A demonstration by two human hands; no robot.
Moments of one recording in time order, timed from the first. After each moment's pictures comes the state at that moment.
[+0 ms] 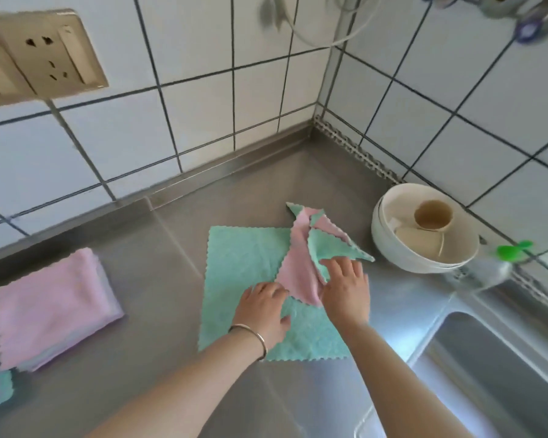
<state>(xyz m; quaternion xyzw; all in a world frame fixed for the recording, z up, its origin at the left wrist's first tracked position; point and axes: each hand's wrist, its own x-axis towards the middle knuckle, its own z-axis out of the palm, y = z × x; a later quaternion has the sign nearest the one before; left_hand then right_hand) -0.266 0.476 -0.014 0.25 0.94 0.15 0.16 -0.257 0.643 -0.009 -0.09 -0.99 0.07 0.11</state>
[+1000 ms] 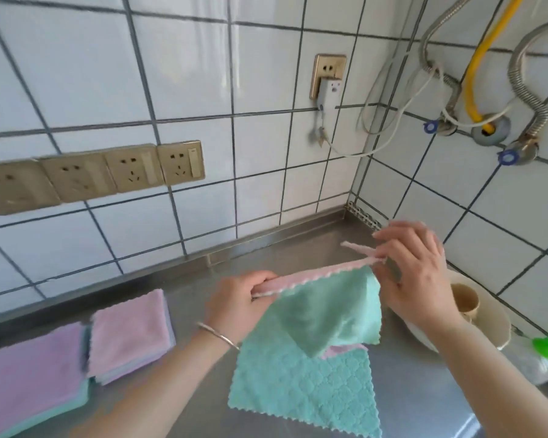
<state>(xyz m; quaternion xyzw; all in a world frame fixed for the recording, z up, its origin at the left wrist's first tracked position) -0.269 0.400 0.153 0.15 0.88 0.44 -0.12 -0.273 0.660 0.201 0.21 -0.90 0.13 0.36</state>
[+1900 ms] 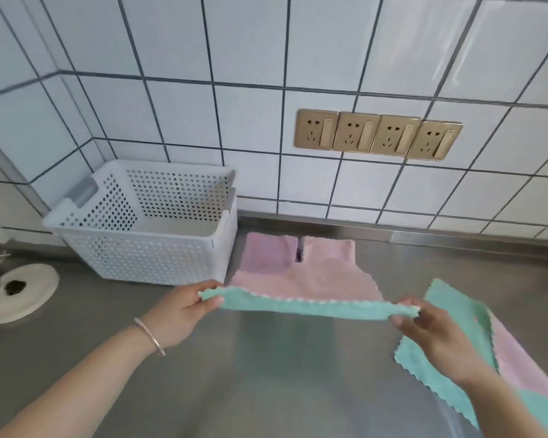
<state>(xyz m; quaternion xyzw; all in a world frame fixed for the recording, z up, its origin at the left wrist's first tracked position) 0.013 0.091 0.141 -0.15 0.88 0.45 -0.02 -0.160 0.420 0.148 0.24 -0.82 0.49 -0.20</state>
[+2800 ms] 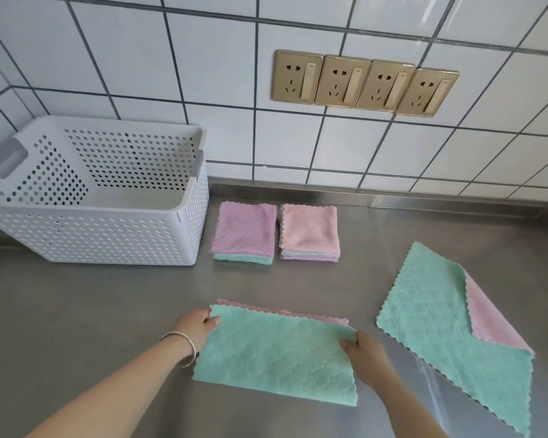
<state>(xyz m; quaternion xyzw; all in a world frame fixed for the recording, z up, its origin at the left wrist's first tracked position) -0.020 0.103 -0.031 -0.35 0.85 0.34 0.20 -0.141 0.405 -0.026 0.02 -0.92 0.25 -0.31</state>
